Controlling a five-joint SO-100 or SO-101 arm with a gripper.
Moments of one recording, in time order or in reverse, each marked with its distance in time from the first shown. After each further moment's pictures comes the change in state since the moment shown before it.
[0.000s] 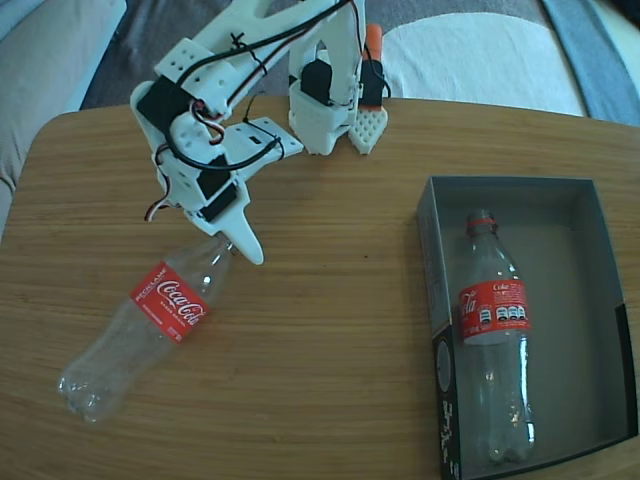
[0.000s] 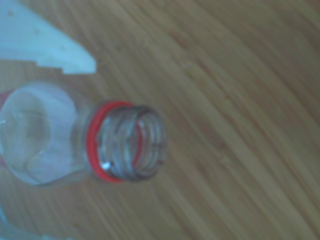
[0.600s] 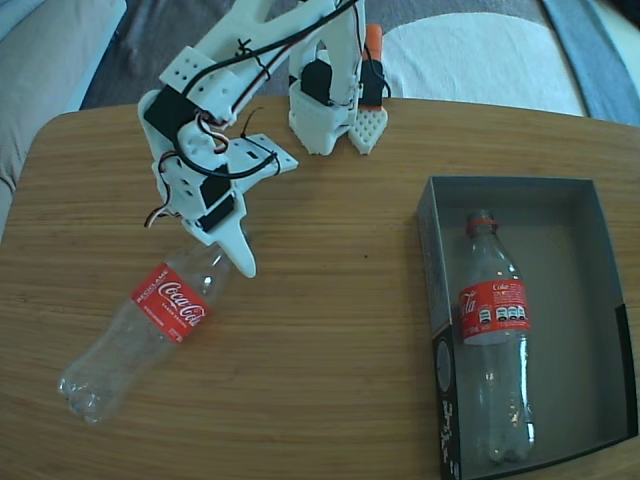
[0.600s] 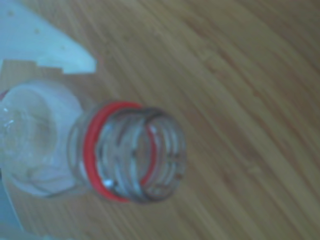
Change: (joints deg) arm 0.1 0.0 4.0 -9.8 0.0
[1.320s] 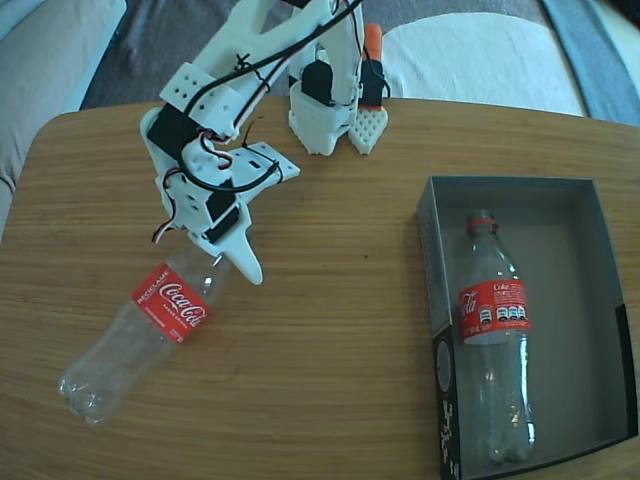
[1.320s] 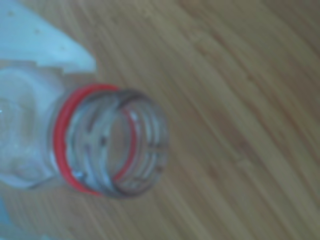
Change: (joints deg) arm -1.8 -4.0 0.0 -1.4 0.0
